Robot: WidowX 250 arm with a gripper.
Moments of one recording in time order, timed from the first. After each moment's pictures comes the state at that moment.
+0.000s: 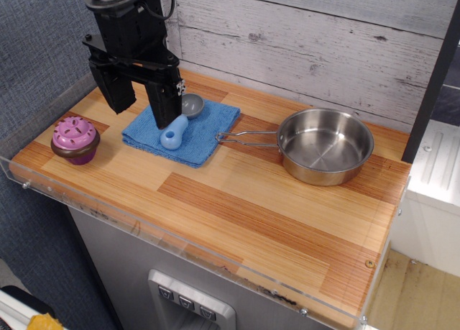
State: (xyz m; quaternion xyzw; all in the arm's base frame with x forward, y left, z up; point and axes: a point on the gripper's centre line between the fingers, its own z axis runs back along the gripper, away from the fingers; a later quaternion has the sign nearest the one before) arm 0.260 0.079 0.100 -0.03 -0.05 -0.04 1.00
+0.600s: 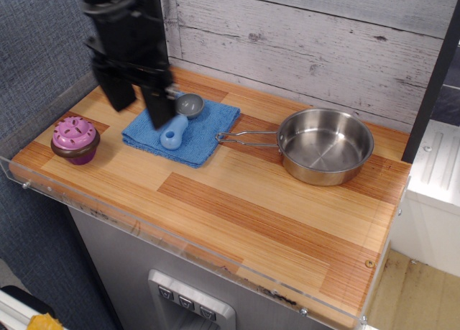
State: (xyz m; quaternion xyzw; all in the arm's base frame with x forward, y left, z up) arm 0.261 0.096 0.100 -0.03 -0.08 -0.09 0.99
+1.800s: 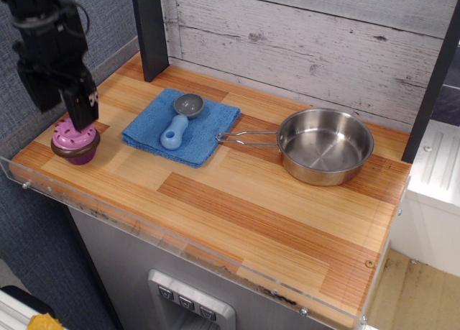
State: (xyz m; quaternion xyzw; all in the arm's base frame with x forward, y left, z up) arm 0.248 0.179 0.065 0.03 -0.03 -0.05 1.00
